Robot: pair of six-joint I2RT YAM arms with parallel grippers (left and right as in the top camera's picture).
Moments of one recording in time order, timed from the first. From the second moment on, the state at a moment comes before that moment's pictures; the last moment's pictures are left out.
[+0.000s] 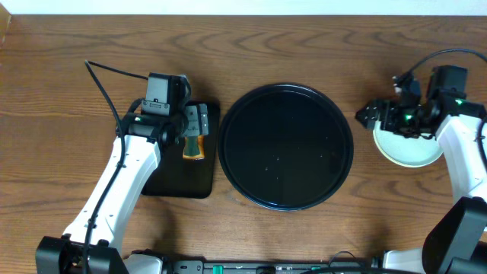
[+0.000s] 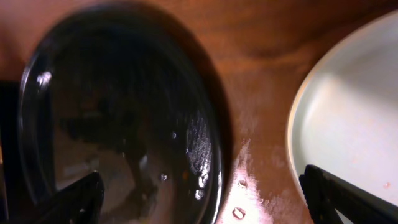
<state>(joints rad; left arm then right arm) -0.17 1.44 1.05 -0.68 0.03 -0.25 -0.21 1.61 1.18 -0.83 -0.43 -0.03</state>
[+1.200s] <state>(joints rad) -0.22 0.64 0.97 -0.97 -0.05 -0.27 0.17 0.54 0.81 -0.82 -0.06 0.12</state>
